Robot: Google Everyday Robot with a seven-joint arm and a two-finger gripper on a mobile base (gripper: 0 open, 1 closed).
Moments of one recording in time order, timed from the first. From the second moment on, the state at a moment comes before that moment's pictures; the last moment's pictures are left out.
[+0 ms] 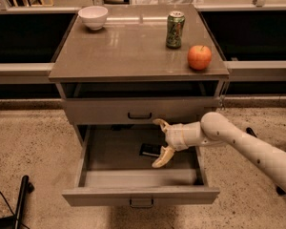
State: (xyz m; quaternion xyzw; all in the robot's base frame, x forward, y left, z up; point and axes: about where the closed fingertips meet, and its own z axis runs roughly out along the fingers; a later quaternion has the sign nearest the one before) arm 0.601 -0.042 0.547 -0.63 0.60 0.26 0.42
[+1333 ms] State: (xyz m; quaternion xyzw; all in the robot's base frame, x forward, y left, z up) arm 0.640 -0.067 0.433 -0.56 0.68 0.25 0.40
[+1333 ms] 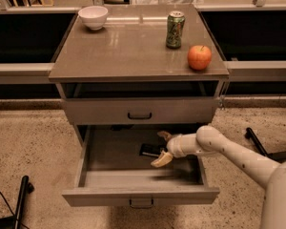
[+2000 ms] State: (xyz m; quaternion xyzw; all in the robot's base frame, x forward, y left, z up) arm 0.668 -0.076 0.391 -0.56 0.72 0.21 0.37
